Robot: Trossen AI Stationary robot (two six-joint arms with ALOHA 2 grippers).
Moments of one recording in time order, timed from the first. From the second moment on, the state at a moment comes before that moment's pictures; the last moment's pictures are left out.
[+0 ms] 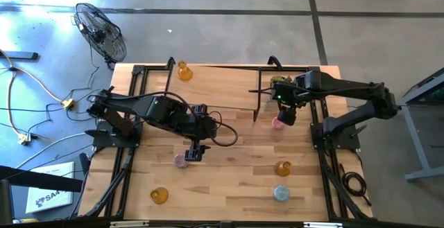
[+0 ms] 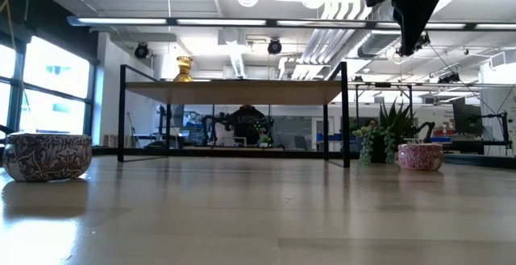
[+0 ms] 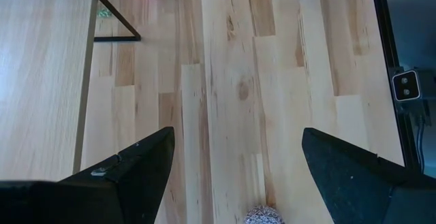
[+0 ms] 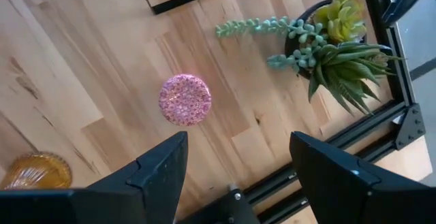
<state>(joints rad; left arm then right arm) -0.28 1.68 1.95 -1.26 -0.17 -0.16 -0.16 1.32 1.34 -1.48 0.24 0.29</state>
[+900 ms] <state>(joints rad) -0.28 1.68 1.95 -1.26 -0.17 -0.16 -0.16 1.32 1.34 -1.42 0.23 0.31</state>
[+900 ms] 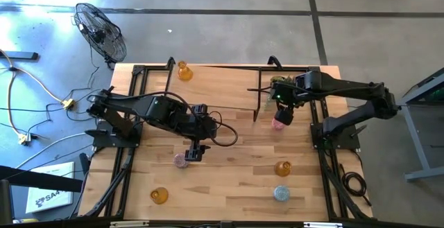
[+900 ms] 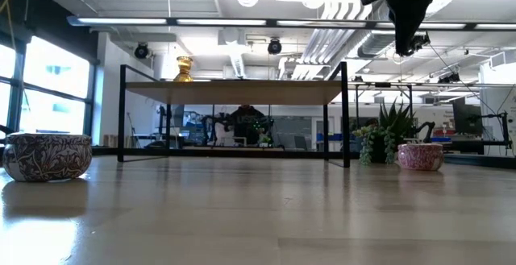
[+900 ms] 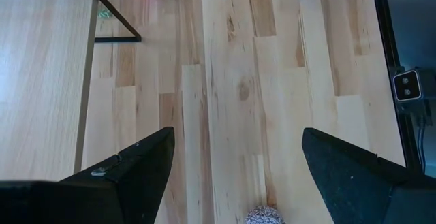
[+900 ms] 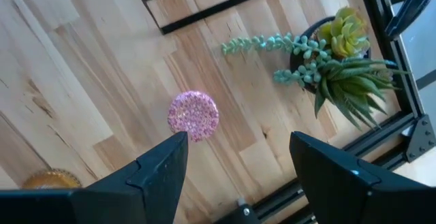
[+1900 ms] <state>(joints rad) -0.28 1.68 1.95 -1.26 -0.17 -0.14 -0.16 1.32 1.34 -1.27 0.21 0.31</state>
